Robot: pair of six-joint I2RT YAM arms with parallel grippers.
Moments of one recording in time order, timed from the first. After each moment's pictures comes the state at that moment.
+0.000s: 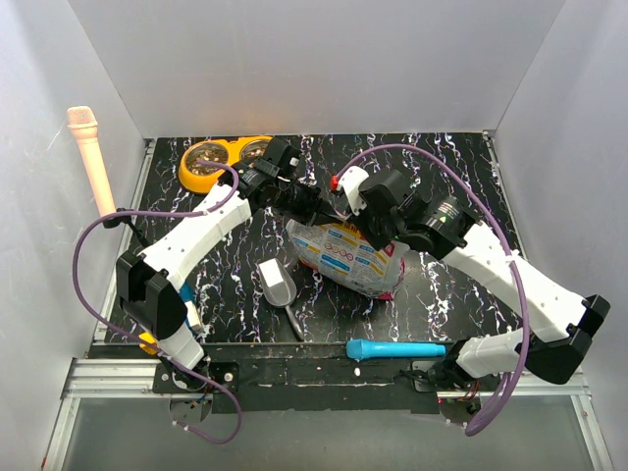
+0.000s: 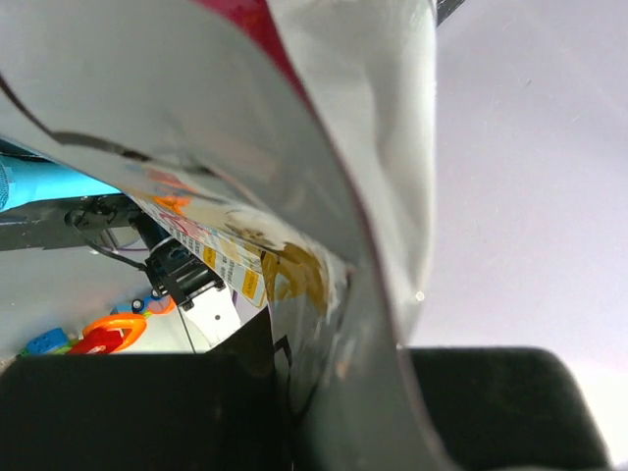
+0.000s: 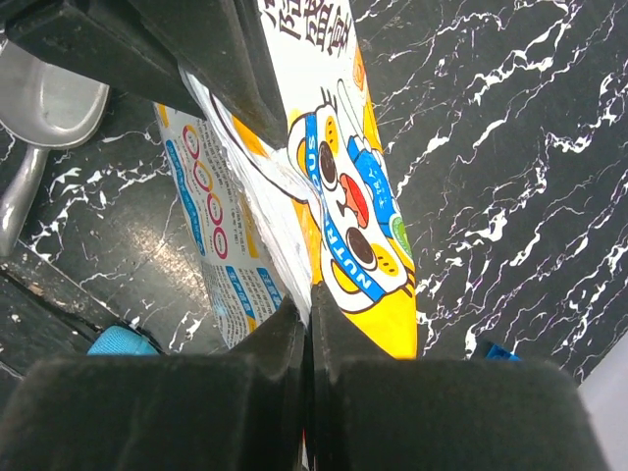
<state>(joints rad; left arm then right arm) -0.61 1.66 1.62 -0.87 0.42 -1.64 0.90 1.32 1.52 -1.04 0.22 -0.10</state>
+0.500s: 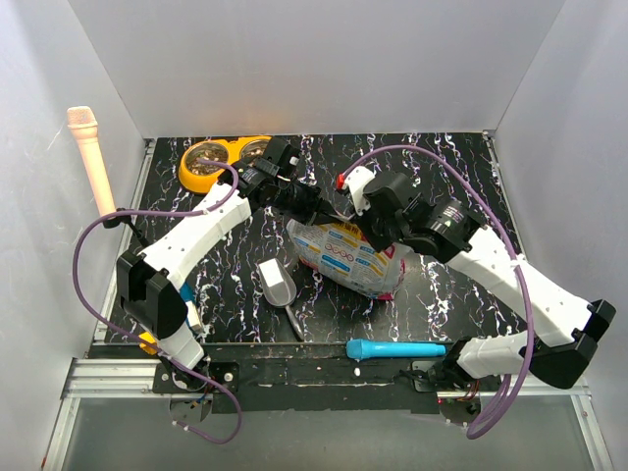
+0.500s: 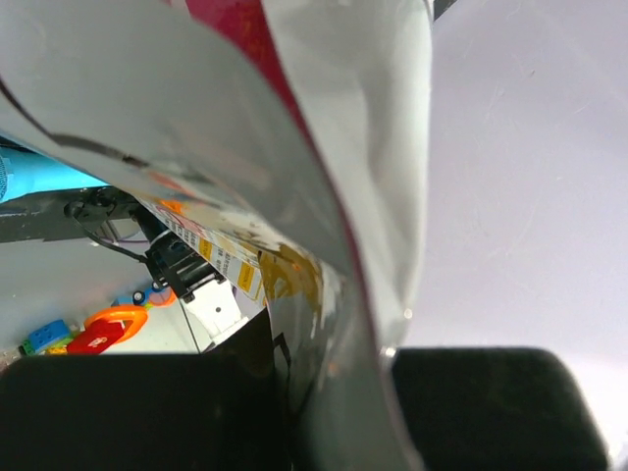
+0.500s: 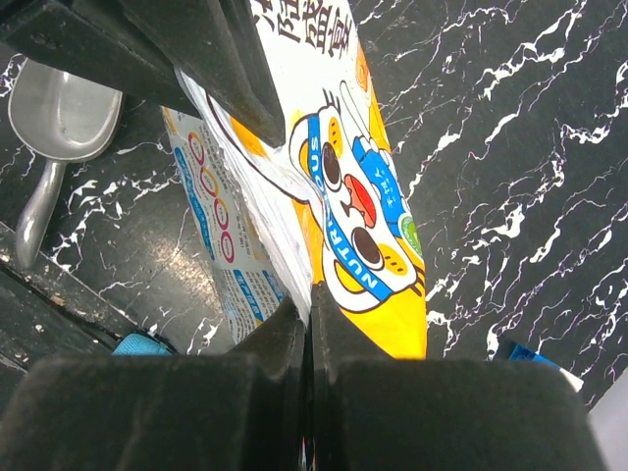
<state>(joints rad) -0.61 1.66 1.64 -0.89 0.44 -1.63 0.89 1.29 1.49 -1.01 0.21 -0.04</state>
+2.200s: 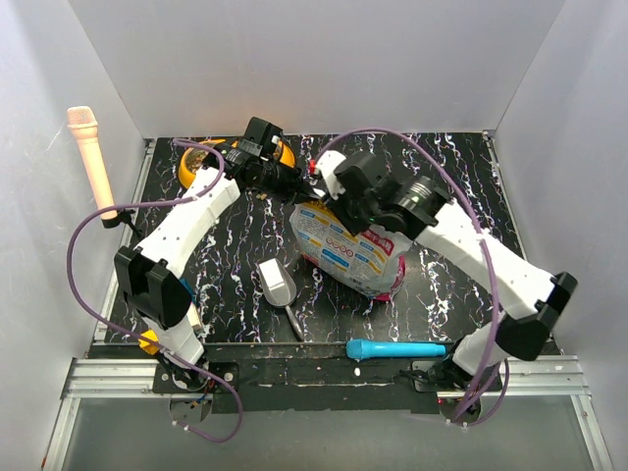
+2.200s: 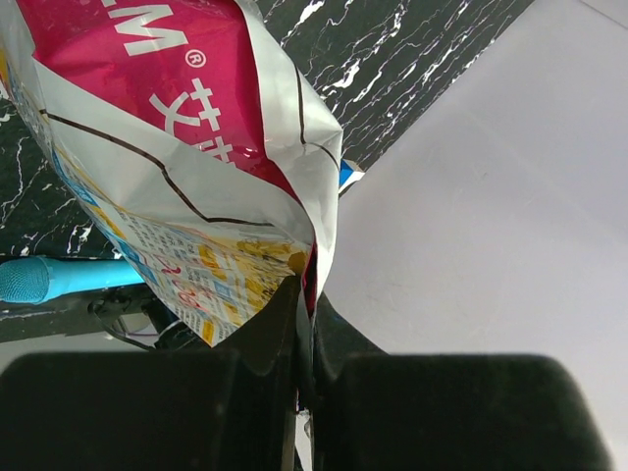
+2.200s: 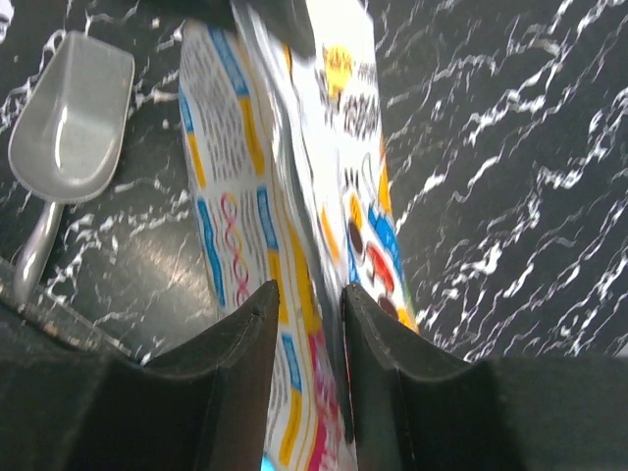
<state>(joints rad) -0.50 1.71 1.77 -0.98 0.28 -1.50 0.91 1.46 1.69 -1.05 0.22 -0.06</state>
